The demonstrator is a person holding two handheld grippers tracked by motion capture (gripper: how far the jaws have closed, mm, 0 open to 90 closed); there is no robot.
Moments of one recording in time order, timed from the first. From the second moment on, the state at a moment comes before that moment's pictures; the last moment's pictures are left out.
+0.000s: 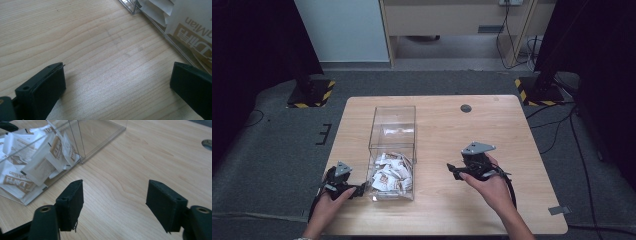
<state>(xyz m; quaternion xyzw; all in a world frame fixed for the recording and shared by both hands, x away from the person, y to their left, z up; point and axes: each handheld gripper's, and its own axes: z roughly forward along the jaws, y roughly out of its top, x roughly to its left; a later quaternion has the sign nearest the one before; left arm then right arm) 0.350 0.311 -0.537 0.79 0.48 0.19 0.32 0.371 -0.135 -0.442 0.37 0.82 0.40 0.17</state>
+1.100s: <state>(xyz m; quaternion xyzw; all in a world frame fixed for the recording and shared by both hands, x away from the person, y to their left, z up) 0.350 0.311 -0.537 0.79 0.48 0.19 0.32 0.374 -0.090 -0.402 0.32 0.83 0.43 0.16</state>
